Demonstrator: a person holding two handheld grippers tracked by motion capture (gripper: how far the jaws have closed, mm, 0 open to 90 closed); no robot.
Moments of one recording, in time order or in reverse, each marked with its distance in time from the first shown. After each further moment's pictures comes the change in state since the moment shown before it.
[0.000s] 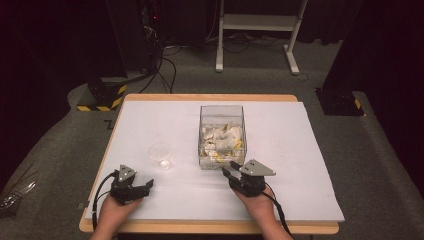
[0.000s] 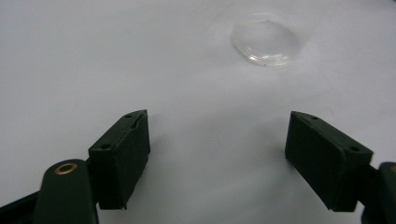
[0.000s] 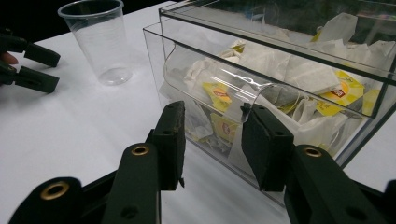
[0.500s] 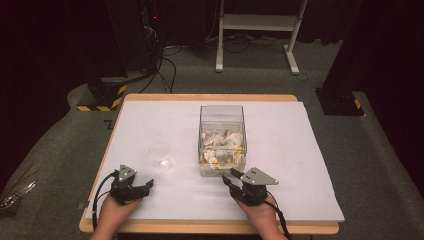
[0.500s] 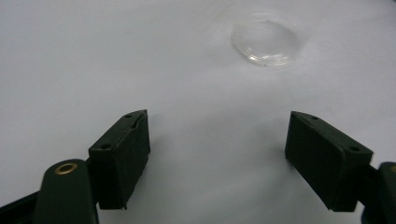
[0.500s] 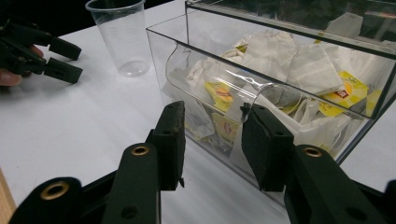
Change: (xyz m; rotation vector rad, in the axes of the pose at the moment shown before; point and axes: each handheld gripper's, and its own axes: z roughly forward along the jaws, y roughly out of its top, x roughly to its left) left arm 0.000 0.000 0.000 0.001 0.000 0.000; right arm 0.014 -0.009 -0.018 0.003 0.023 -0.001
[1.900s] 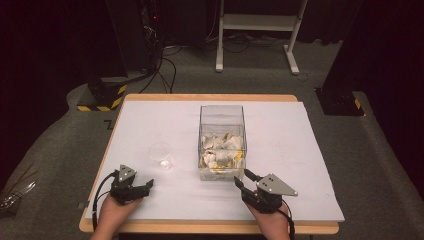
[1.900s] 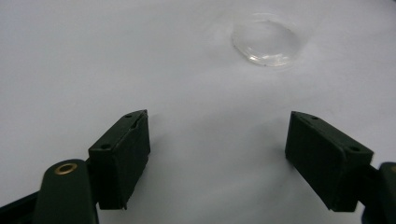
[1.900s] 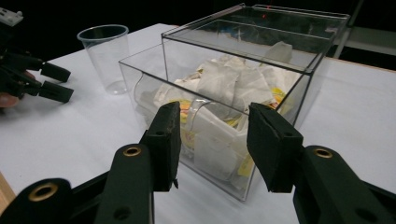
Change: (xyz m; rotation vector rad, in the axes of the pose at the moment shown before) left arm 0.000 0.000 0.000 -0.001 0.001 -0.001; right arm -0.004 0.001 -0.042 -0.084 -0.092 0.038
